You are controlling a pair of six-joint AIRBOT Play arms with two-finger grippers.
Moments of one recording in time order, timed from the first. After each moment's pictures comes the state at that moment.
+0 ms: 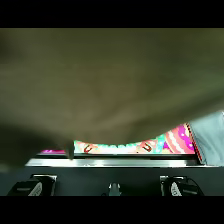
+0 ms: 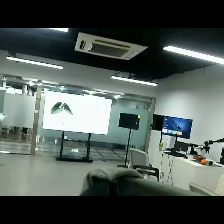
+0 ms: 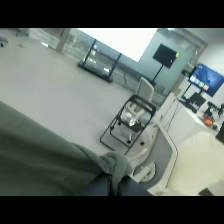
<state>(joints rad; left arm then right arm) 0.04 -0.70 2.06 1.31 -0.98 -1.67 -0.20 -0.68 1.92 -1.33 1.17 1.00</state>
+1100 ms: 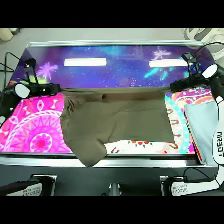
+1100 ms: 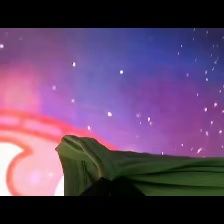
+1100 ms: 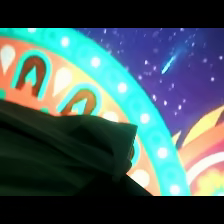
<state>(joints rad) -0.02 -1.35 1.15 1.31 -0.64 -1.56 -0.20 -1.61 1.53 -1.23 1.00 1.00</state>
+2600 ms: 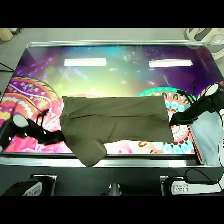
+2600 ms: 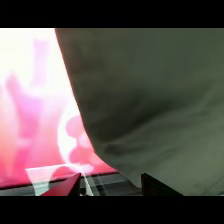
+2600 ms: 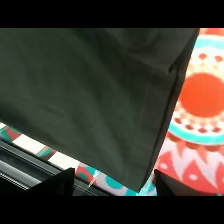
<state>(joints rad) 0.07 -1.06 0.59 1.12 -1.23 -1.48 -0.33 -1.55 1.23 -1.27 1.55 0.94</state>
